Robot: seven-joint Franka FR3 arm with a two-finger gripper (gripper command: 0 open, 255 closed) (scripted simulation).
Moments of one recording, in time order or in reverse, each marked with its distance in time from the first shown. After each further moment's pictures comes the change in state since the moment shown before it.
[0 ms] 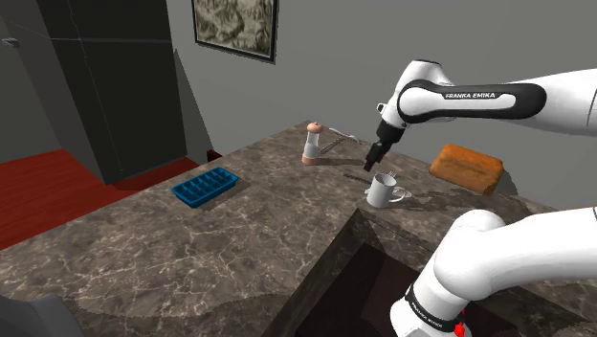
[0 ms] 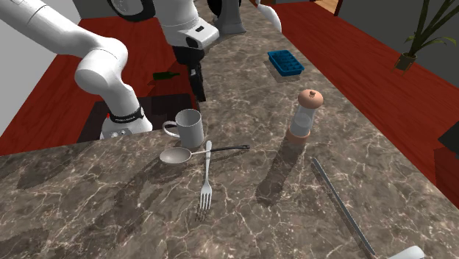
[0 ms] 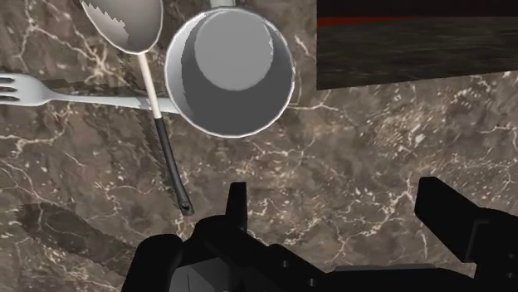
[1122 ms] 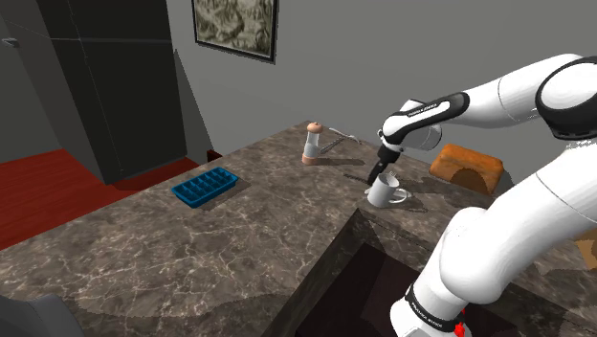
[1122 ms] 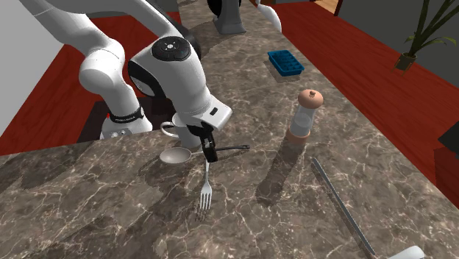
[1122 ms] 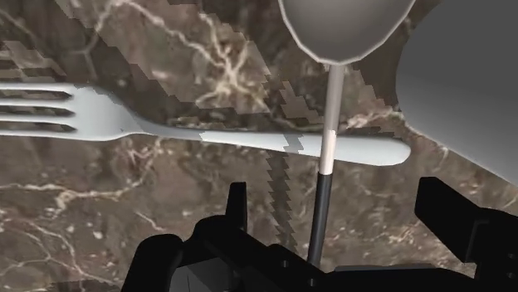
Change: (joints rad) arm 0.138 0.431 -0.439 0.055 0.113 0.385 -0.438
